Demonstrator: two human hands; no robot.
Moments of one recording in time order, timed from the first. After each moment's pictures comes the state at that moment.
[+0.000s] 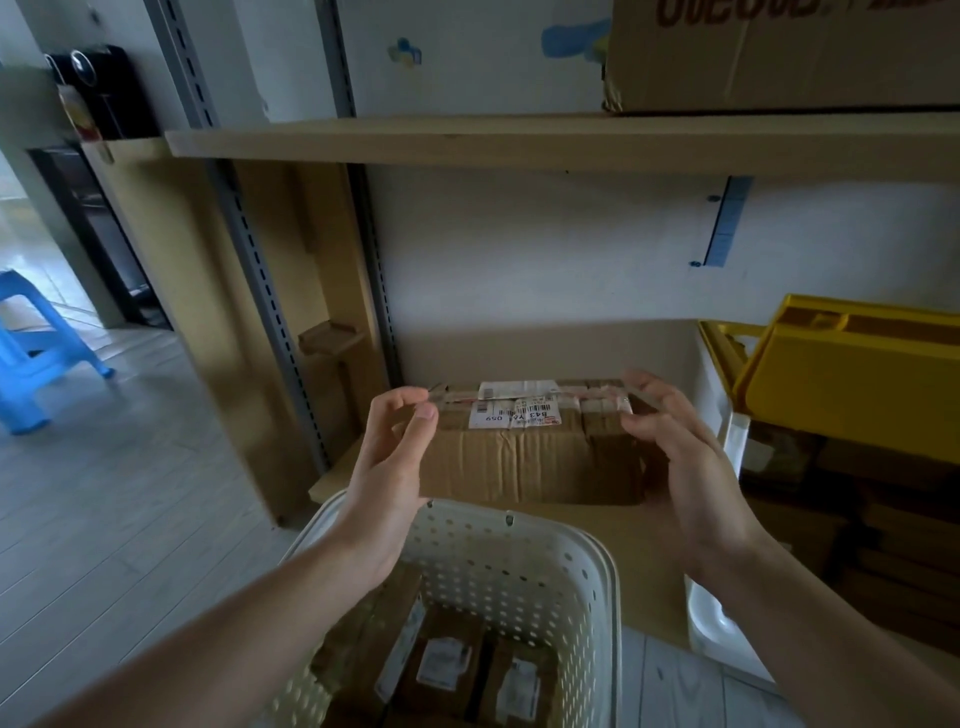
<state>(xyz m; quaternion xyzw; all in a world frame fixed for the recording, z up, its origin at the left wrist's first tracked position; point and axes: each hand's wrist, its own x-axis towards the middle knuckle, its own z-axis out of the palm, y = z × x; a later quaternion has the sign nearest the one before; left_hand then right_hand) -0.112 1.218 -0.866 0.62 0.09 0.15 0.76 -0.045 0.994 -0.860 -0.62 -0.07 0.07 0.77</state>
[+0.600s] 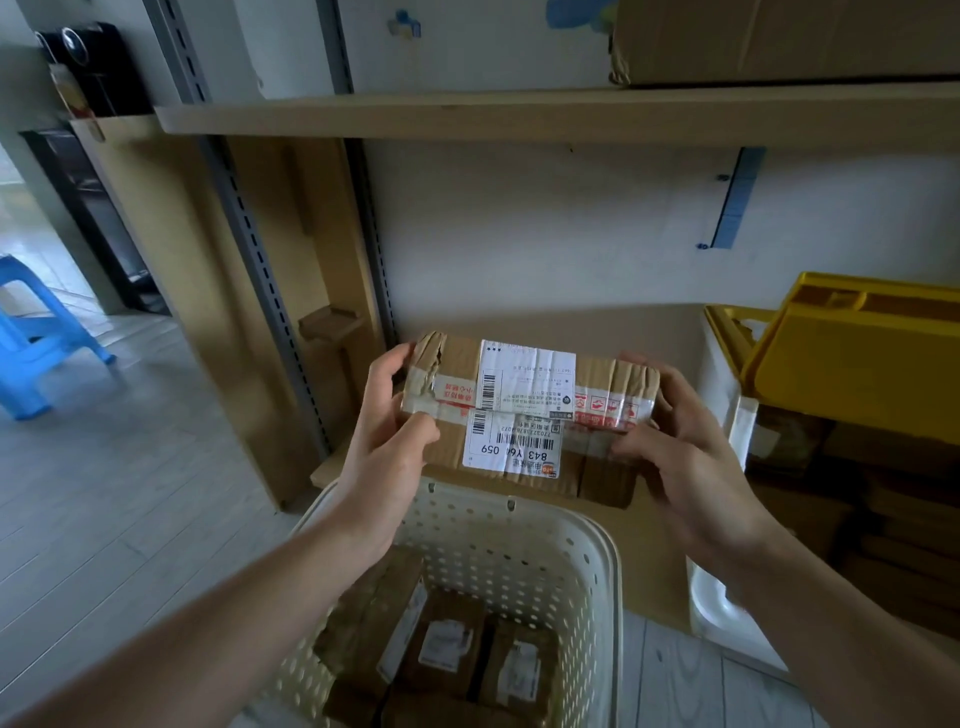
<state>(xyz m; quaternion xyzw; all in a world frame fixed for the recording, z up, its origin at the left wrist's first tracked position) -0.110 1.221 -0.864 0.69 0.05 0.18 0.70 -0.040 0.991 -0.870 -0.63 -0.19 0.07 0.75</state>
